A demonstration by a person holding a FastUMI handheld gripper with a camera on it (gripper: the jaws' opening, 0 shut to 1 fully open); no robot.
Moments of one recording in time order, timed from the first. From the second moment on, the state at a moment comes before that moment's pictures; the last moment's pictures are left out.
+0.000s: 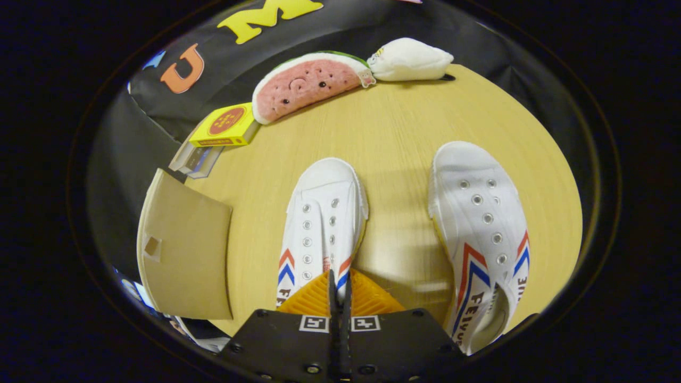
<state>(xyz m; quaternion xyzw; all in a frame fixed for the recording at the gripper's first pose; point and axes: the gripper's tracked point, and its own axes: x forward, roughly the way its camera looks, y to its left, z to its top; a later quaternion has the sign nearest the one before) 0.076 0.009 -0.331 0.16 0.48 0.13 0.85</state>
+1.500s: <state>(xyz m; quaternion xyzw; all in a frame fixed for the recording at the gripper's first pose) -0.009 0.327 -0.150 0.17 0.42 0.19 0.87</state>
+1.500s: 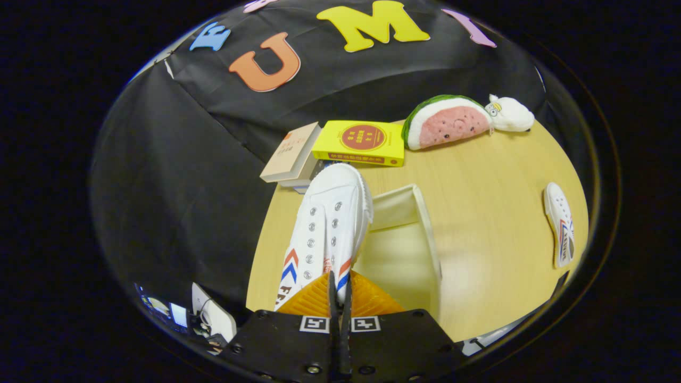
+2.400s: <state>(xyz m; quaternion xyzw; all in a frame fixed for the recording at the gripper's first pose) -0.015 0.348 -0.195 0.11 0.44 0.16 0.87</state>
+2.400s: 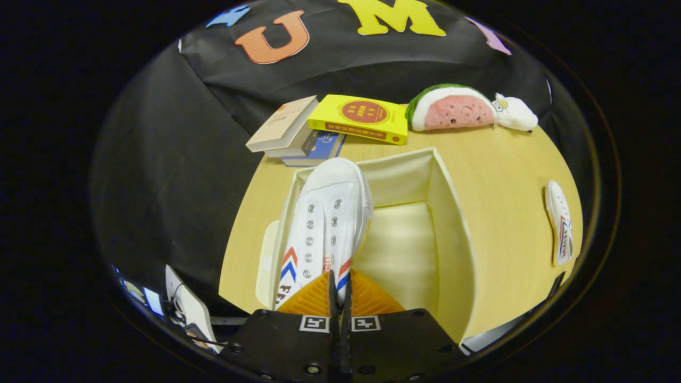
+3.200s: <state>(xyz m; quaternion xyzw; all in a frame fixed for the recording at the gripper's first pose) -0.007 0.277 -0.128 0.08 0.34 0.18 0.92</state>
